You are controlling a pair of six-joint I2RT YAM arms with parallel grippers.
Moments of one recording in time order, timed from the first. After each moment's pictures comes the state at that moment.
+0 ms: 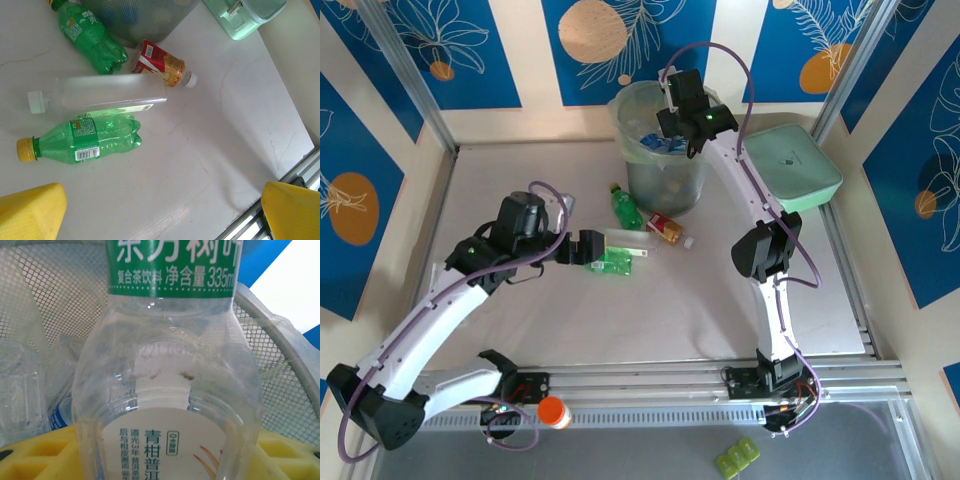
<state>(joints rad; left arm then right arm) -0.55 1.04 1.09 -0.75 0.25 -0.43 0.41 2.23 2.49 -0.91 0.32 -0.11</state>
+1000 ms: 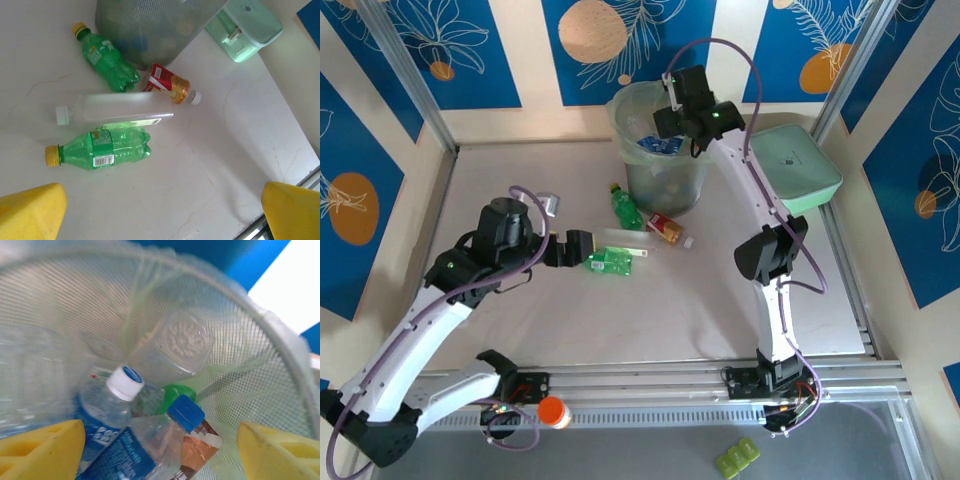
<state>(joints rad) -0.54 0.93 1.11 -0.78 0.16 -0.43 0.43 2.16 2.52 -0.99 0.25 -0.06</state>
